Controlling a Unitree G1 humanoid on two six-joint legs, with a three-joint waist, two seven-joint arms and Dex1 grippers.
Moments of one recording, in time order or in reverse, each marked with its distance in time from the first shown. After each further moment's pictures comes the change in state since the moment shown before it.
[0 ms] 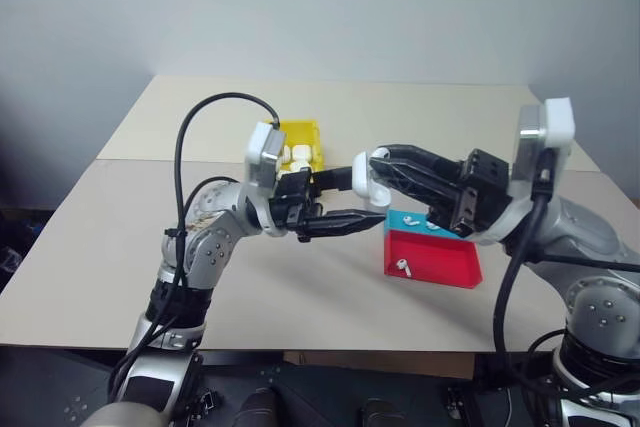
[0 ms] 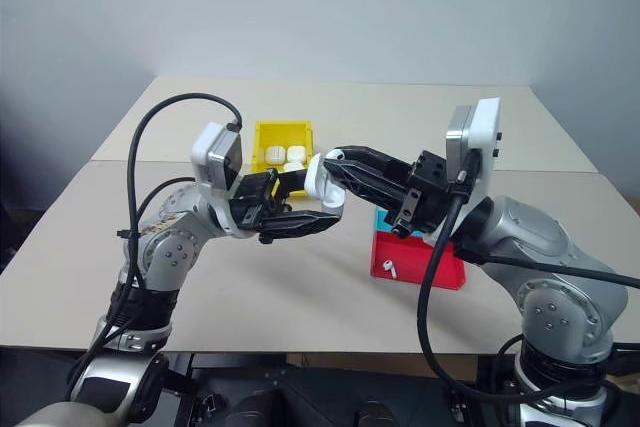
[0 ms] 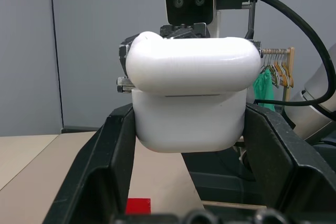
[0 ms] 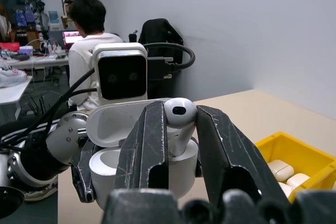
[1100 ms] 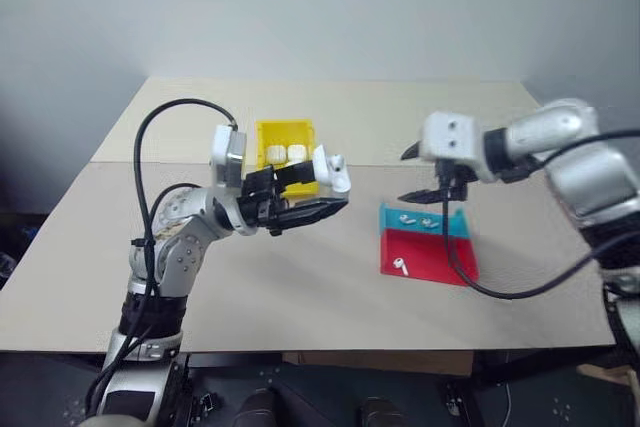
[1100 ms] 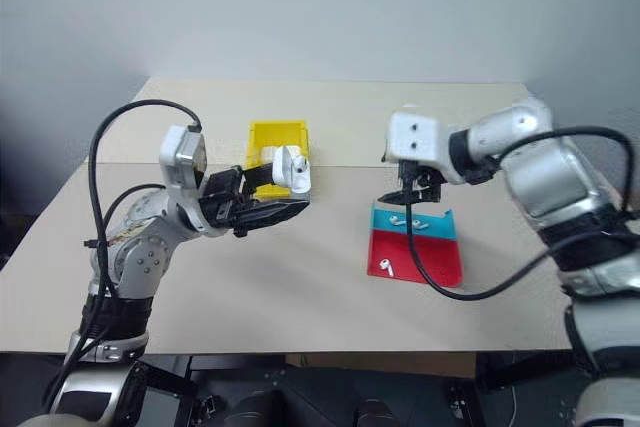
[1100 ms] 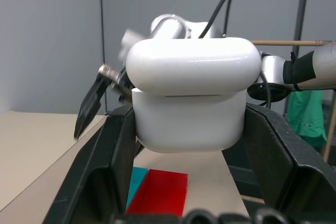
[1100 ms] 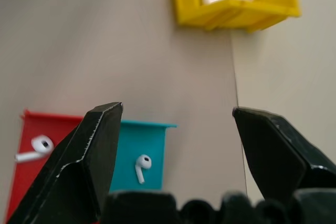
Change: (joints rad) left arm 0.094 0.071 0.114 -0.027 0.026 -0.035 0.062; right arm -0.630 -0.329 0.811 0.993 -0.999 -0.700 0.688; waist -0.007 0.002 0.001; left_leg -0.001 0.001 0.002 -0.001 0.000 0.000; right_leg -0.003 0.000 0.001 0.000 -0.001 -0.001
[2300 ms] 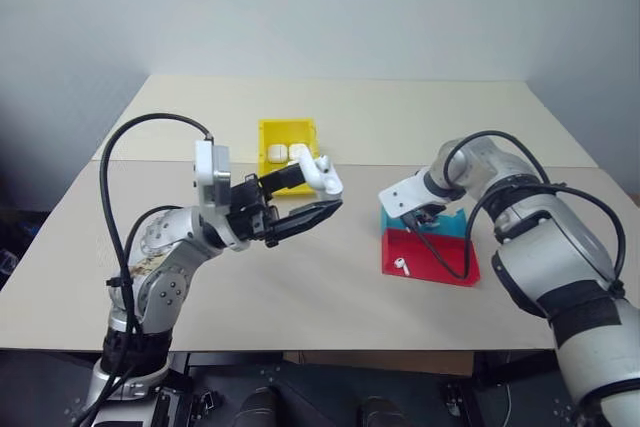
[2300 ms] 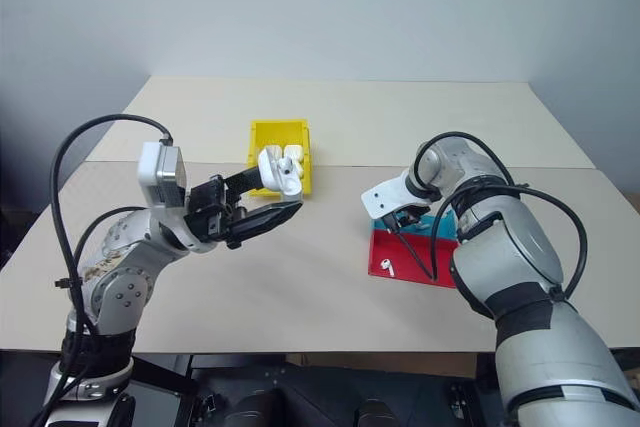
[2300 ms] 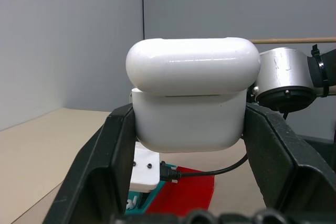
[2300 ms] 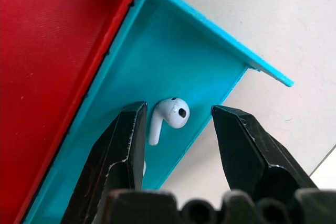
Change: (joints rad) left arm 0.140 0.033 0.029 -0.214 -0.022 -0.013 0.193; right arm -0.259 0.385 0.132 1.012 -0.584 -0.608 -0.142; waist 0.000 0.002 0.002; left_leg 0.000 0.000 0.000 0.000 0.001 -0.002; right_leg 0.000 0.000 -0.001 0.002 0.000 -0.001
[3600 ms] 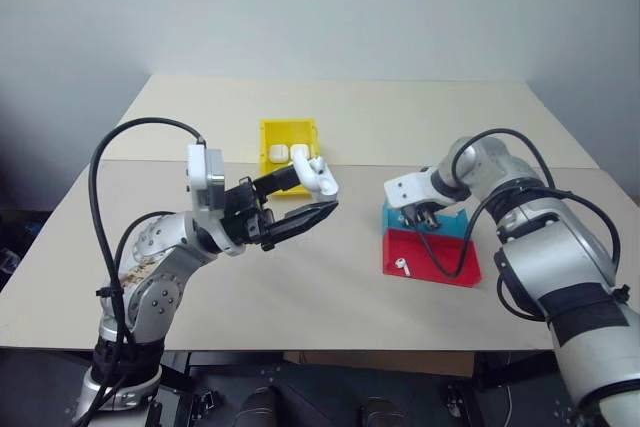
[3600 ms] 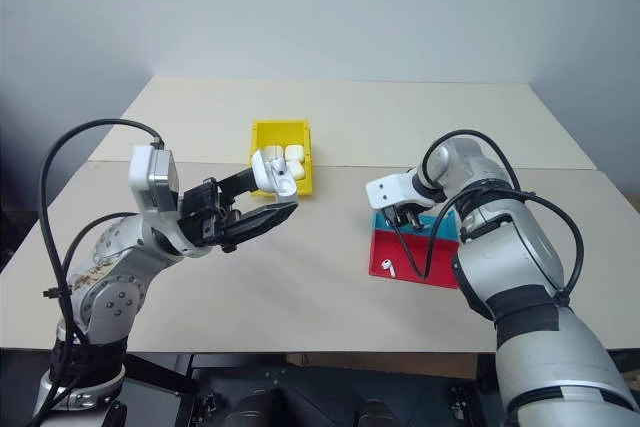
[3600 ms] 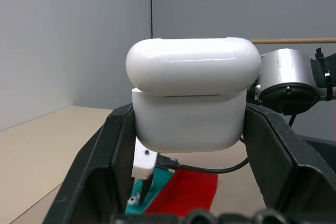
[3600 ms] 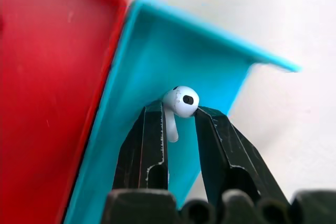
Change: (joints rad) left arm 0.033 0.027 0.005 -0.043 -0.023 0.002 0.034; right arm 0.004 -0.014 -0.215 -0.002 0.096 0.123 0.152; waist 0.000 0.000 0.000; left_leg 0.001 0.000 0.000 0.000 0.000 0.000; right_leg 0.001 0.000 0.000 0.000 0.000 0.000
